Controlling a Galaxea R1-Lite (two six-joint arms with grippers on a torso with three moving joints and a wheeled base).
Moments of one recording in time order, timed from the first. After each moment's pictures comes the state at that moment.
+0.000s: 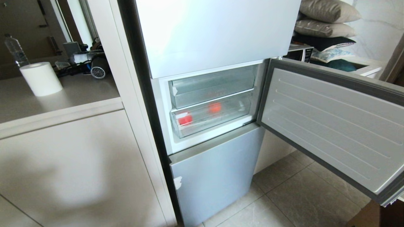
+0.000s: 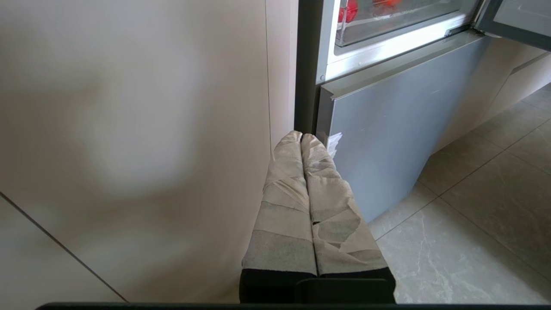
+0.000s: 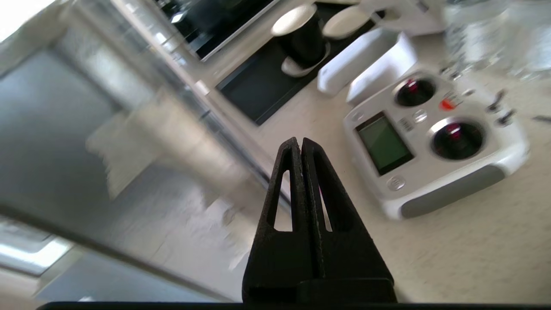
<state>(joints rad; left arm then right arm) 0.00 0.00 0.00 0.00 0.00 0.01 -1.12 1.93 -0.91 -0.89 1.09 0.35</state>
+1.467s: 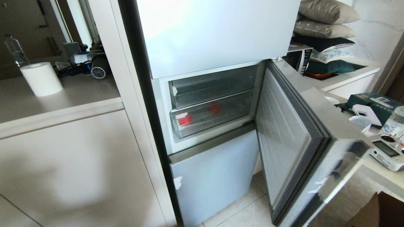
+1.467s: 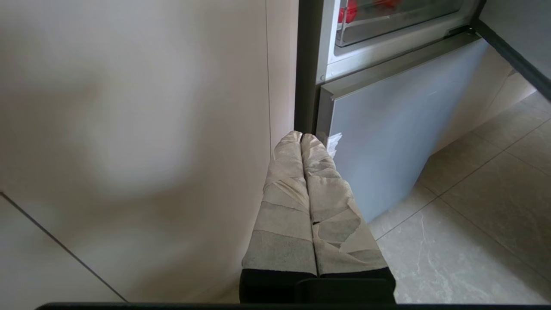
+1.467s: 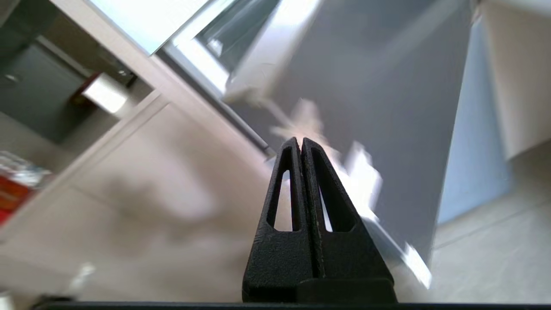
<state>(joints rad) 0.00 0.00 0.00 0.00 0.00 0.01 -0.75 0.61 -0.49 -0.10 1.14 0.59</state>
